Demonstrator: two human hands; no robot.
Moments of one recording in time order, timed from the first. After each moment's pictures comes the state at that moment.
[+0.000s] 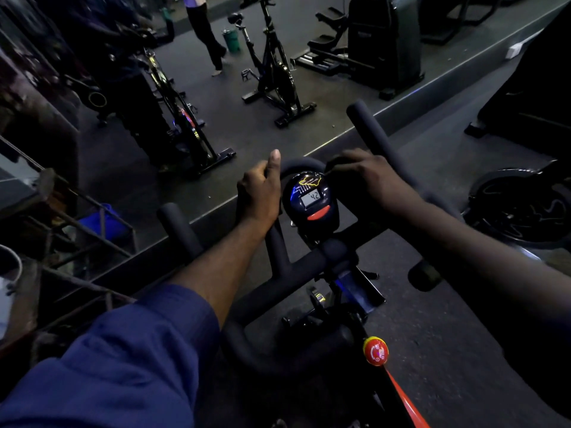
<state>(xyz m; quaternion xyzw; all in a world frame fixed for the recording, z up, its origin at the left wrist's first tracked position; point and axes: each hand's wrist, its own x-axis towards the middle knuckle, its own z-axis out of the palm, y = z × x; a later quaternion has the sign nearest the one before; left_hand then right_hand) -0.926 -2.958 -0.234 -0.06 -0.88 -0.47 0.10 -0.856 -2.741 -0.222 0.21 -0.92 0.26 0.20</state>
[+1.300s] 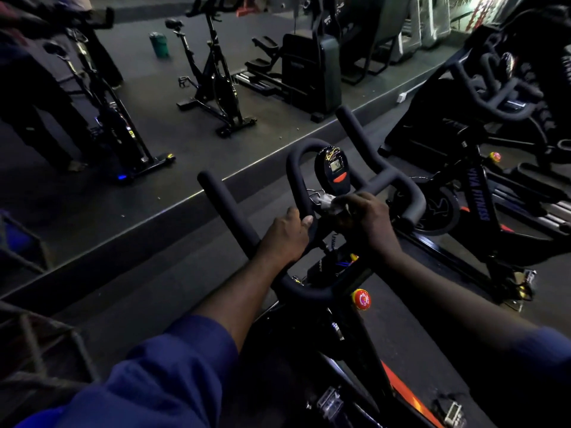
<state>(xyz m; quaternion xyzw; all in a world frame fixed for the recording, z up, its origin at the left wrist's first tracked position) -0.813 -3.061 -0.263 -0.26 -0.90 -0.32 -0.13 -0.726 -2.892 -0.251 -0.10 -0.93 0.25 0.25</state>
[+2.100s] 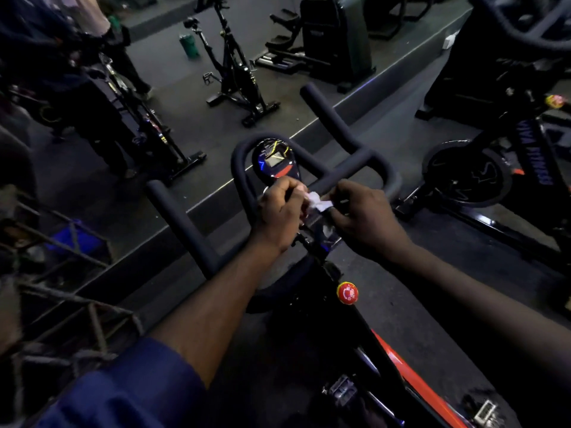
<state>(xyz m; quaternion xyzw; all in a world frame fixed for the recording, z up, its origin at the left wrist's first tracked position) -0.764 -2.946 -0.231 -0.20 -0.80 -0.56 -0.05 -0.677 -2.798 -0.240 -0.08 -0.88 0.41 0.23</state>
